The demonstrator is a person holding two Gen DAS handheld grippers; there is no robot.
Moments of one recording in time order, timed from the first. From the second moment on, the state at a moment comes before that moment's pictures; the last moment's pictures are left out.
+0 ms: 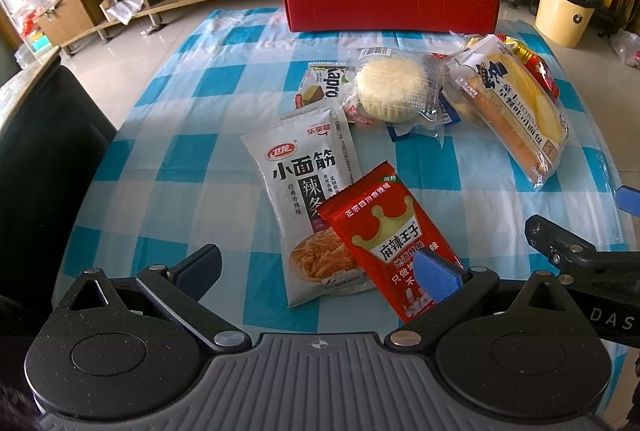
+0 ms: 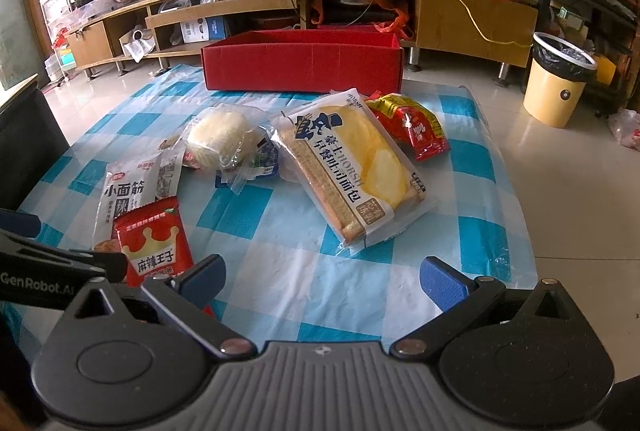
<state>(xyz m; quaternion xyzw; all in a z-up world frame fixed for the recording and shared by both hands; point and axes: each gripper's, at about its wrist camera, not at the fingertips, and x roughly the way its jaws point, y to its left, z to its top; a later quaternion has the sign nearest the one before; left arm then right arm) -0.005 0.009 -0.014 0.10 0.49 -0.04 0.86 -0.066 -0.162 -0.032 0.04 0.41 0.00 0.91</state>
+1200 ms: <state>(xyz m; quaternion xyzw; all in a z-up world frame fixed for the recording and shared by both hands) -0.006 0.024 -0.020 0.10 0.50 -0.03 0.86 -0.061 -0.148 -0.038 0.02 0.42 0.04 0.91</state>
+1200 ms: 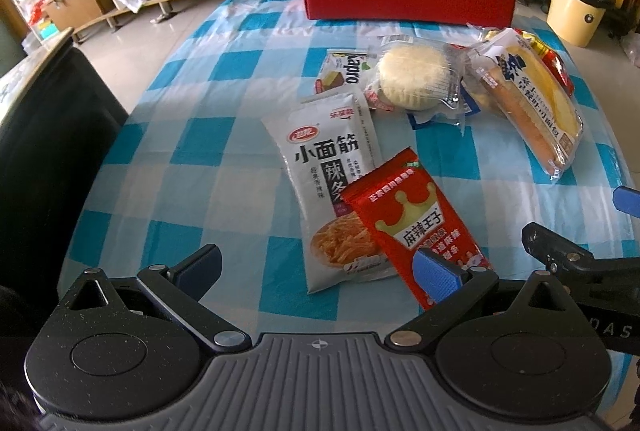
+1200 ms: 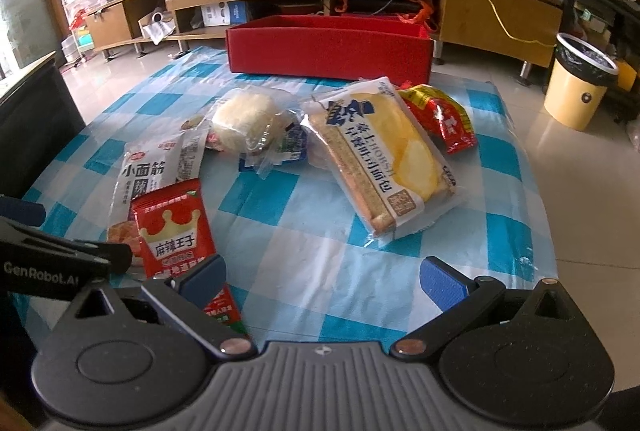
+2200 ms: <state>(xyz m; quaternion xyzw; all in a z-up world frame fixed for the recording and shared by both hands) 0.015 0.079 -0.008 0.00 0.52 0.02 0.86 -0.023 -0.073 -0.060 -0.06 0.46 0.19 0.87</state>
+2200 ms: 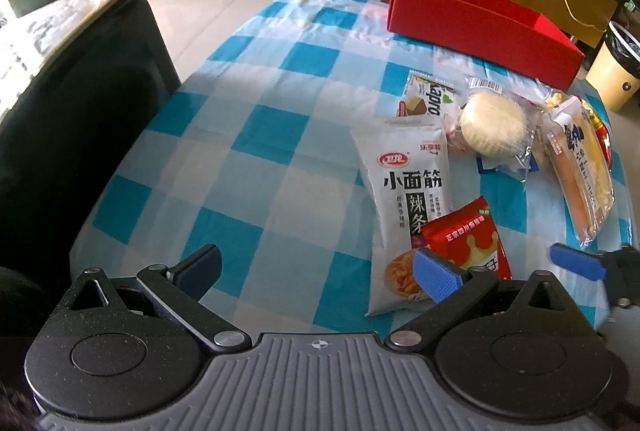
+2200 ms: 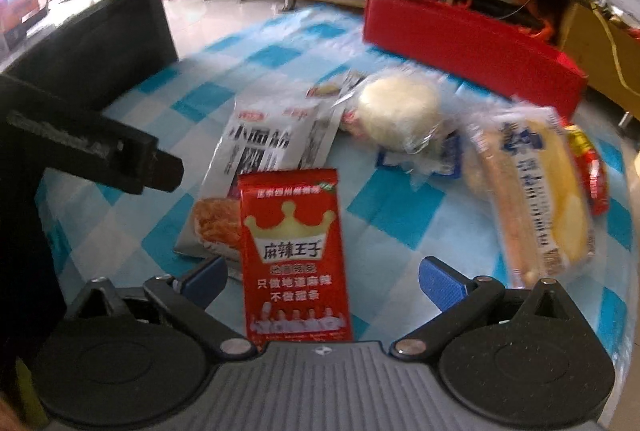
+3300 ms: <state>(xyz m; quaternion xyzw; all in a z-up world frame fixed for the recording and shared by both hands) 0.071 0.030 -0.059 0.03 0.56 0.05 0.82 -0.019 -0.147 -0.038 0.03 0.45 0.17 0.88</state>
